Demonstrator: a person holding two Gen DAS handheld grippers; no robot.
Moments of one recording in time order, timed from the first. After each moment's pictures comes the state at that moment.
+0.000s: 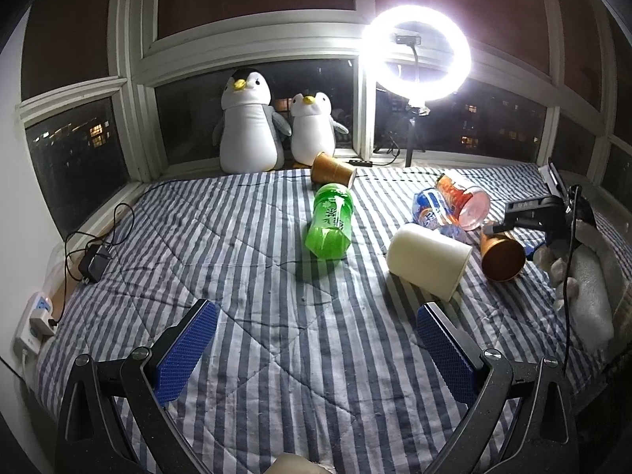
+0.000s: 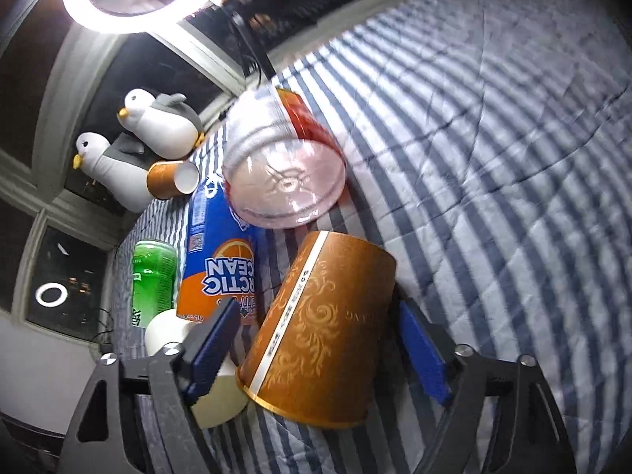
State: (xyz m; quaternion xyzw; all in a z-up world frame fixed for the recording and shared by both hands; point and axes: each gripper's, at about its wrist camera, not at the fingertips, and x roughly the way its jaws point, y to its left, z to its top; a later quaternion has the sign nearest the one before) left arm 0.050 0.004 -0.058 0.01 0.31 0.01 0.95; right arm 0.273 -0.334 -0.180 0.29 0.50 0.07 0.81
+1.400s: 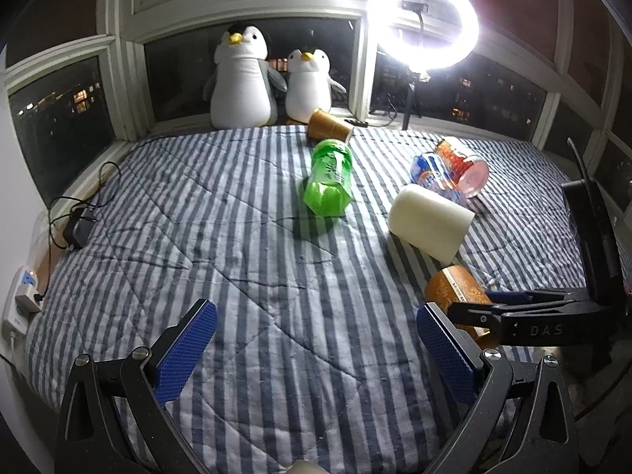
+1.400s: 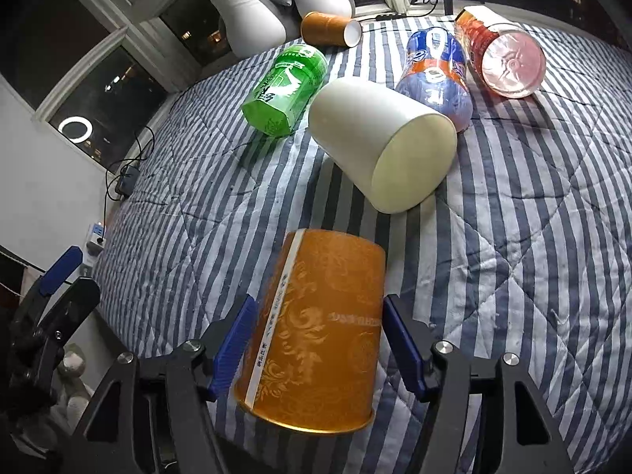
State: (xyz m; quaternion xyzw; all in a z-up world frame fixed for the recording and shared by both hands) left arm 0.058 0.023 -0.073 -0.01 0.38 -0.02 0.92; right arm 0.149 -0.162 -0.168 0.09 0.53 0.20 0.82
